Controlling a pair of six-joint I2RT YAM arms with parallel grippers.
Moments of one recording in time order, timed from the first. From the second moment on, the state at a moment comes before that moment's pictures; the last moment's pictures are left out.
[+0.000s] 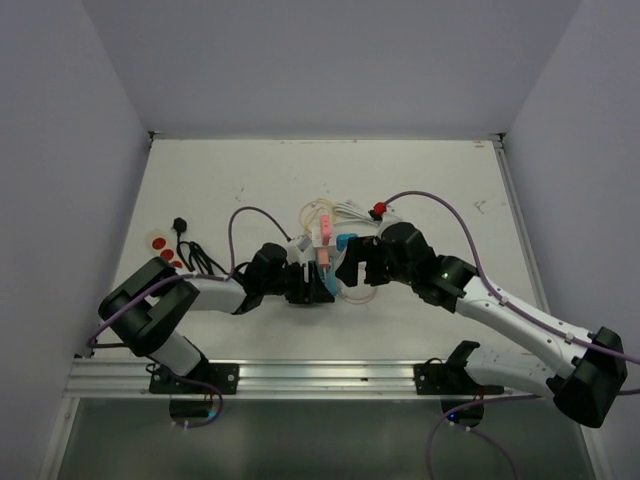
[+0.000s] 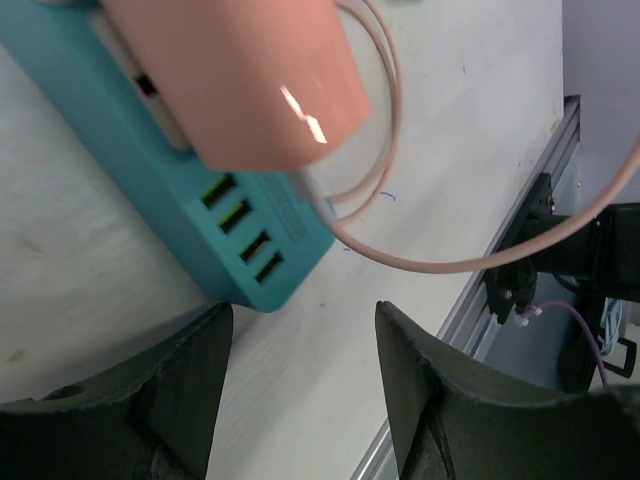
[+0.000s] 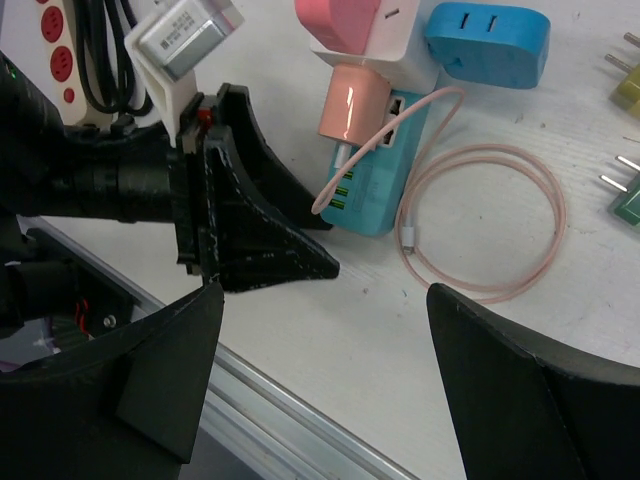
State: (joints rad) left arm -0.67 1.56 0.47 0.46 0.47 -0.73; right arm 0.81 1.05 0.83 -0.42 0.03 0.62
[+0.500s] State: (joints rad) left arm -0.76 1.26 0.46 0.26 0.24 -0.73; right arm 0.83 1.06 0.87 -0.47 0.12 0.55
